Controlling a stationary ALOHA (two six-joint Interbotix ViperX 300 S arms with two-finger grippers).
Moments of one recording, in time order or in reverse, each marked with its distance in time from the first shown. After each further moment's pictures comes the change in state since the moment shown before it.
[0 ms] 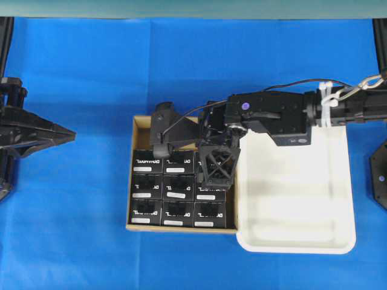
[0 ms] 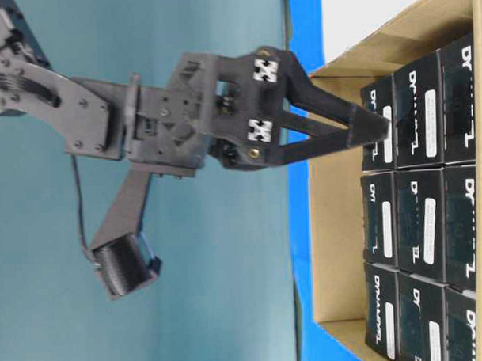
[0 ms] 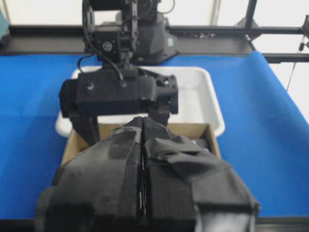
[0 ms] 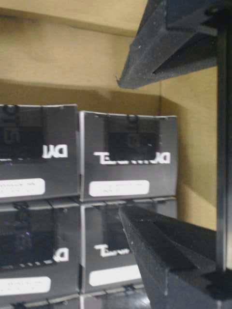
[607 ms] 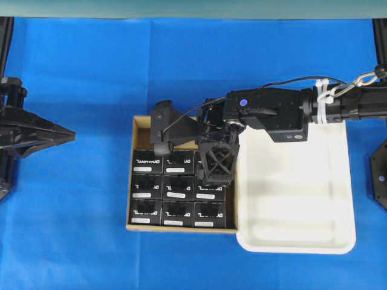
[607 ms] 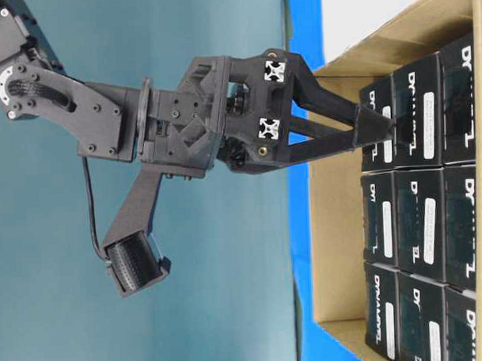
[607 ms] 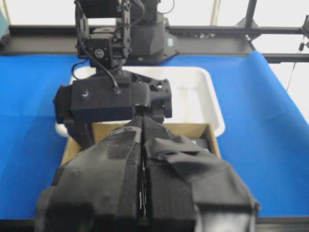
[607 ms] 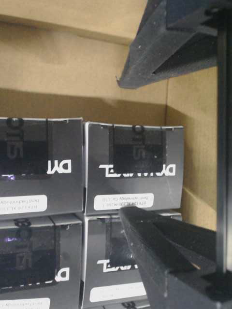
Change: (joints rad) left arm 0.000 0.000 0.000 0.000 0.000 0.000; right arm -0.021 0.011 0.003 0.000 -0.006 -0.051
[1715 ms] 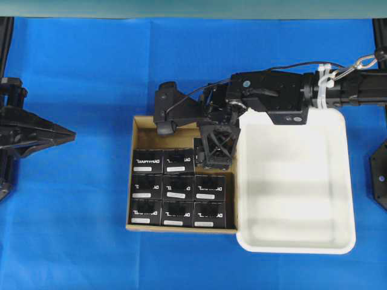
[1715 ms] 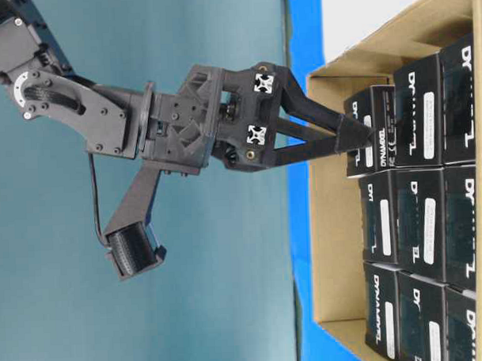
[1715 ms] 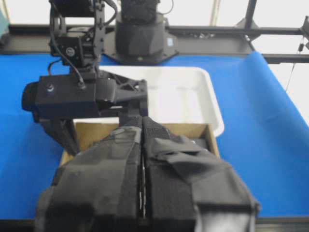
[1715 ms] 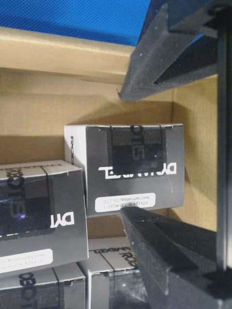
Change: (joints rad) left arm 0.000 0.000 0.000 0.000 0.000 -0.006; right arm -0.078 0.003 0.008 0.018 -0.020 -0.055
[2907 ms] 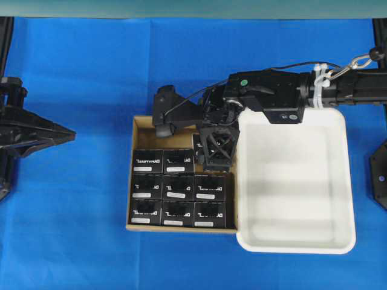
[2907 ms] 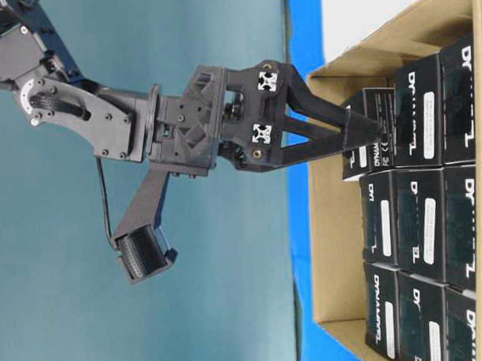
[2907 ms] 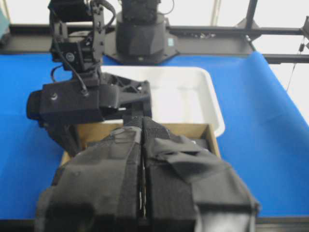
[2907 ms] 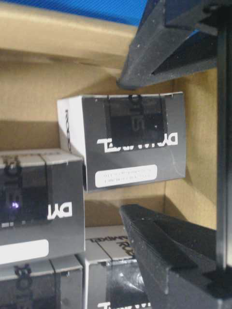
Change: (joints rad) left arm 0.003 0.000 0.000 0.000 0.000 0.000; right arm 0.005 0.012 -0.008 0.066 0.017 -0.067
